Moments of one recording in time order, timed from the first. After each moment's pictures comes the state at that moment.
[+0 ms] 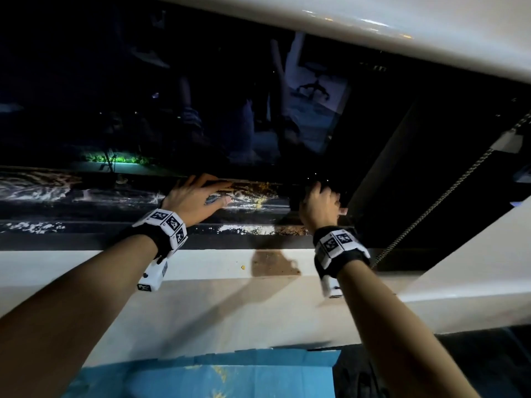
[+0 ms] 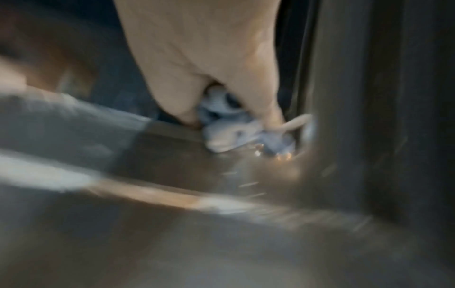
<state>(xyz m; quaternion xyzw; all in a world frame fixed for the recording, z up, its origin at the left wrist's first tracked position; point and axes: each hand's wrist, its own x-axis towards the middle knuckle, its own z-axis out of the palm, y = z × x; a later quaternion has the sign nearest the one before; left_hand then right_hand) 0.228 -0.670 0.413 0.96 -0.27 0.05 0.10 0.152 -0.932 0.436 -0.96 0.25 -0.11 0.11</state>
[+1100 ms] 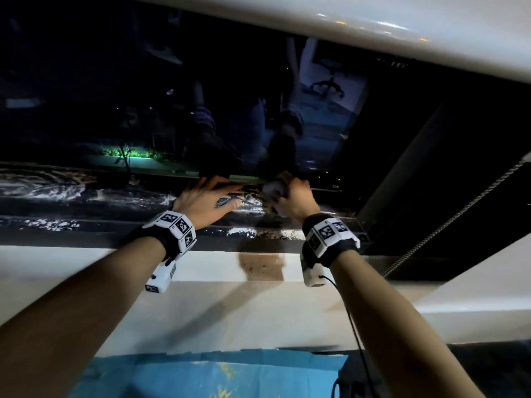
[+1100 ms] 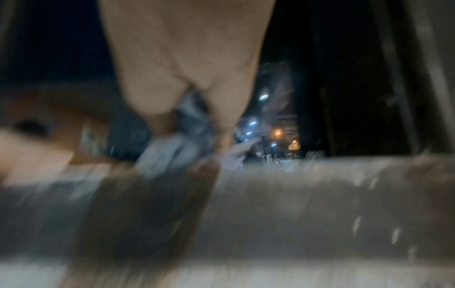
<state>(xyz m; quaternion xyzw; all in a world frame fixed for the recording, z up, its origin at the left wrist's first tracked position) 0.226 -0.672 0.422 0.96 -0.27 0.03 0.08 0.181 -0.884 0.461 -0.97 0.01 -0.11 0.23</state>
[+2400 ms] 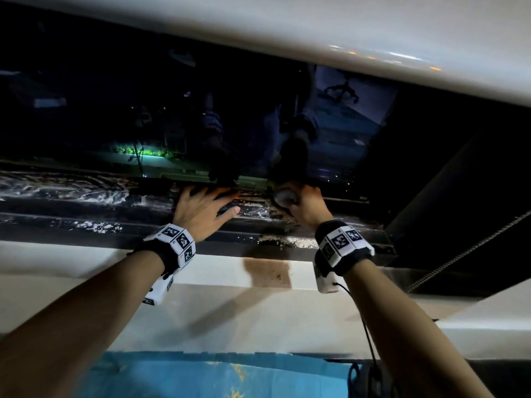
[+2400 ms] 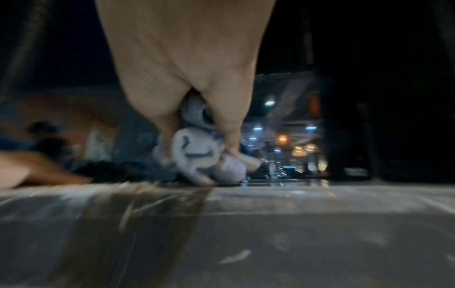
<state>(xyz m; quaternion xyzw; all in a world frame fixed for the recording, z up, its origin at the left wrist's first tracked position) 0.226 -0.608 0.416 0.97 -0.23 0.07 0.02 0.204 -0.851 0.449 -0.96 -0.04 -0.10 0.27</state>
